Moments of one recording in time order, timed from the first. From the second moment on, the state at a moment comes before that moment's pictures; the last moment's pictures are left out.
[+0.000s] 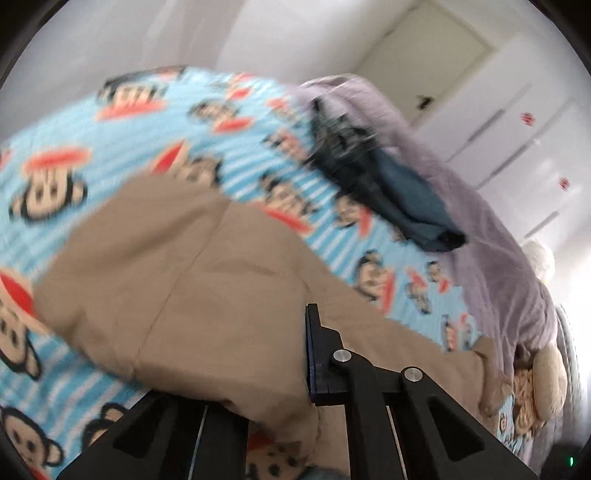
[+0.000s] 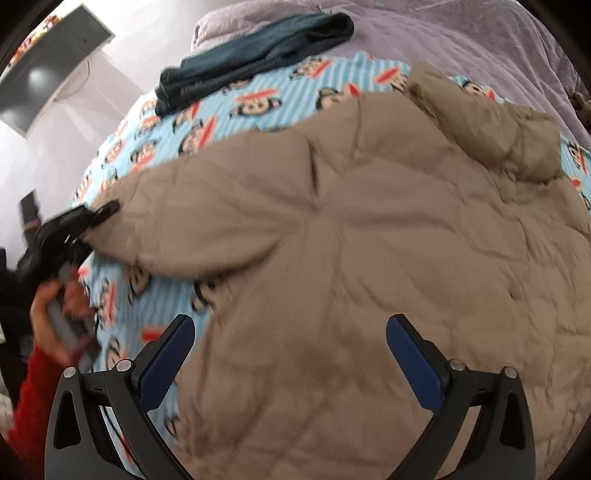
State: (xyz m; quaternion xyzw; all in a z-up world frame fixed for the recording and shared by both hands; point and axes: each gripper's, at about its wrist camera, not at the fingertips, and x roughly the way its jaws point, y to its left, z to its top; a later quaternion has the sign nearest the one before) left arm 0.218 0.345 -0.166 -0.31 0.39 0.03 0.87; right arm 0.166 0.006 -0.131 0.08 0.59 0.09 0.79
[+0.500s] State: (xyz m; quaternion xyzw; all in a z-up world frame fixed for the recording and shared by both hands) left arm 0.209 0.222 -0.059 -0.20 0.34 -0.13 0.91; right arm 0.226 0.038 -0.215 0.19 0.60 0.14 0.76
